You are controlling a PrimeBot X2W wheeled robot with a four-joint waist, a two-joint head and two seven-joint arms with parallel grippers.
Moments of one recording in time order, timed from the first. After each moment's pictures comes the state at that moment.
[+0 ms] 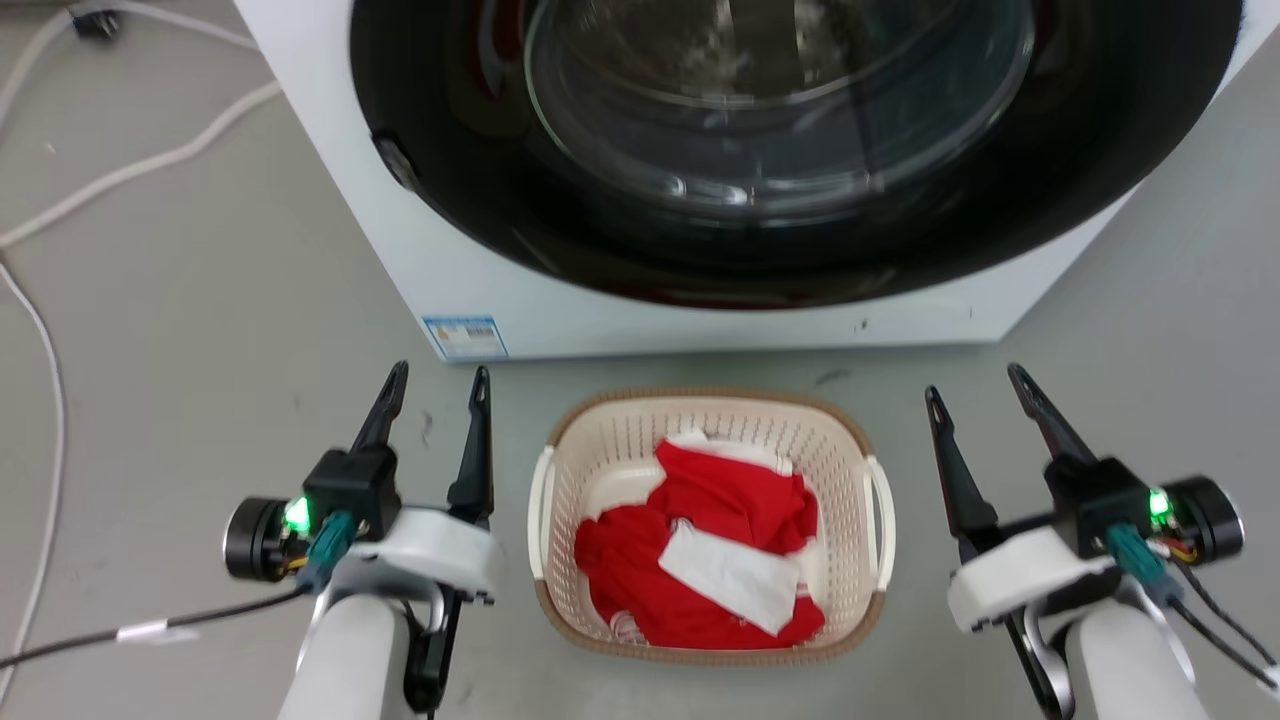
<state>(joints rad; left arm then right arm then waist) -0.25 0.05 -0.09 0.28 -0.09 -0.04 -0.26 -0.18 -0.05 0.03 0.23 -0.14 0.13 -0.26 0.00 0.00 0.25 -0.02</state>
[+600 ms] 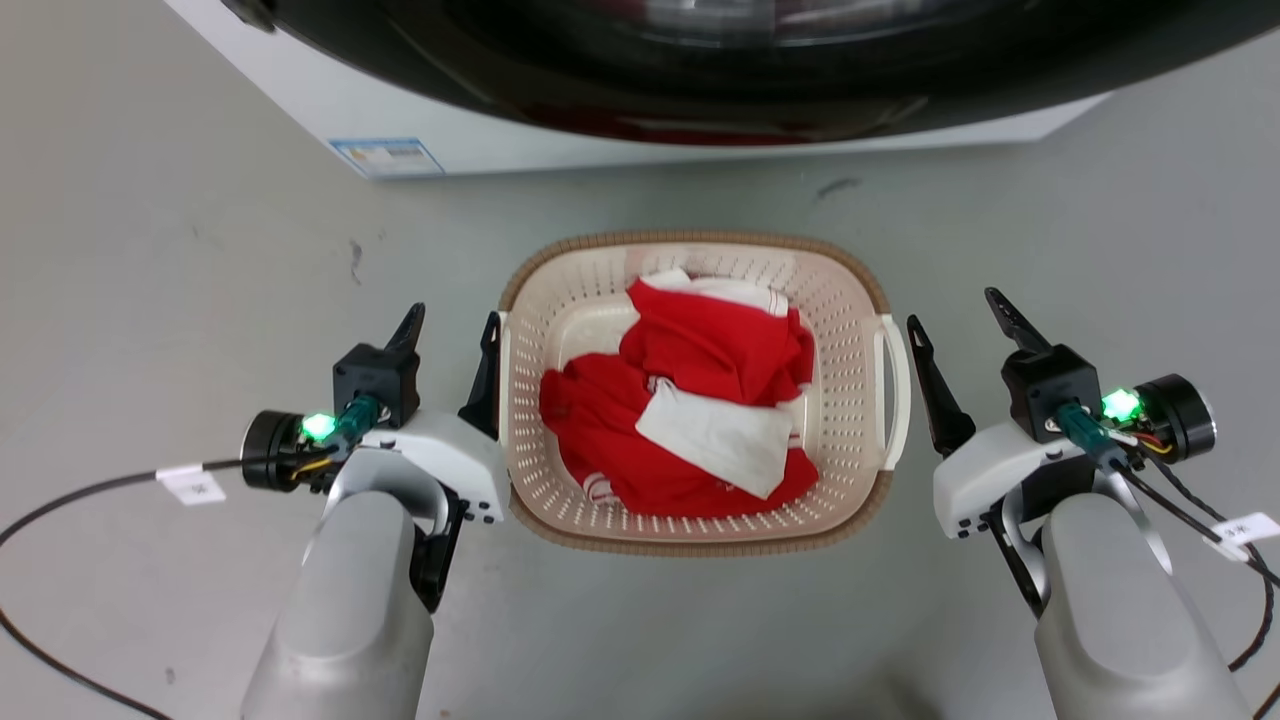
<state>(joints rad) -0.54 0.06 -0.08 0.68 -0.06 -0.09 -0.26 -0.46 -0.05 0.02 0.55 -0.23 0.13 -0.26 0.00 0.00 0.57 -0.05</state>
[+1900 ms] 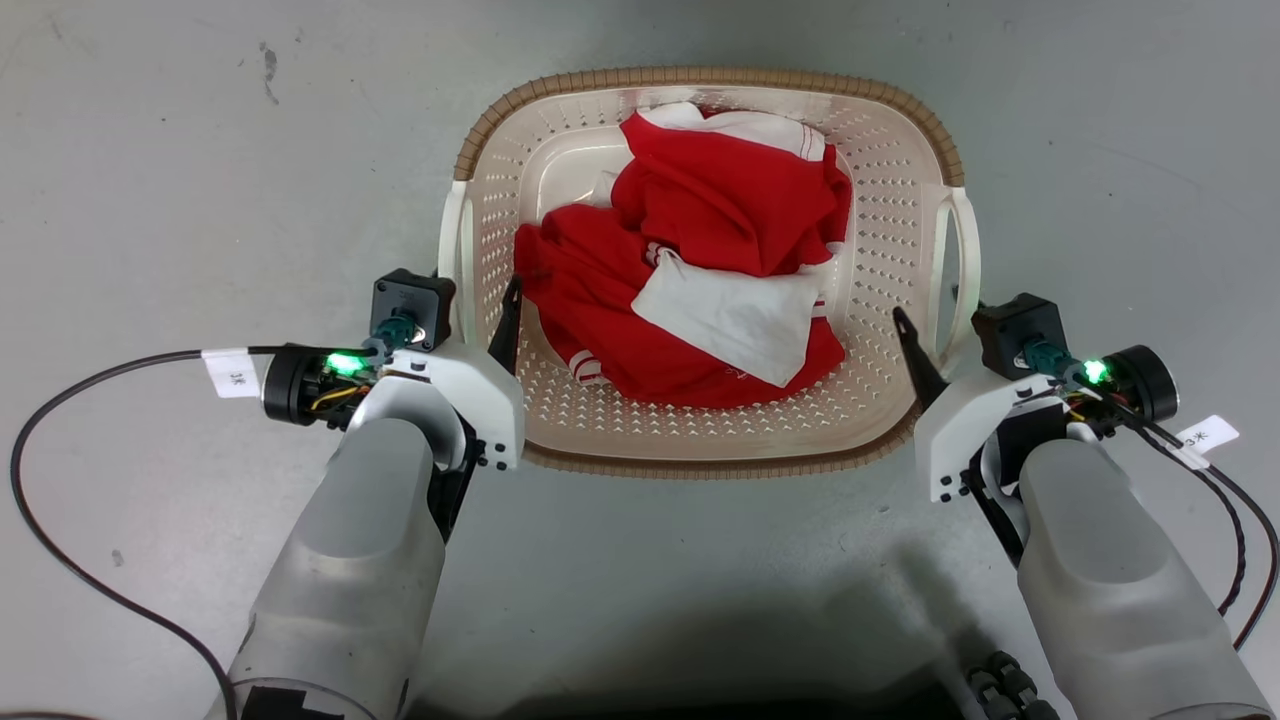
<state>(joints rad) -0.79 0.05 -0.15 1.01 -0.06 -0.10 -0.26 -0.70 -0.05 0.04 0.97 -0.19 0.13 -0.26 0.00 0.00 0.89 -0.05</state>
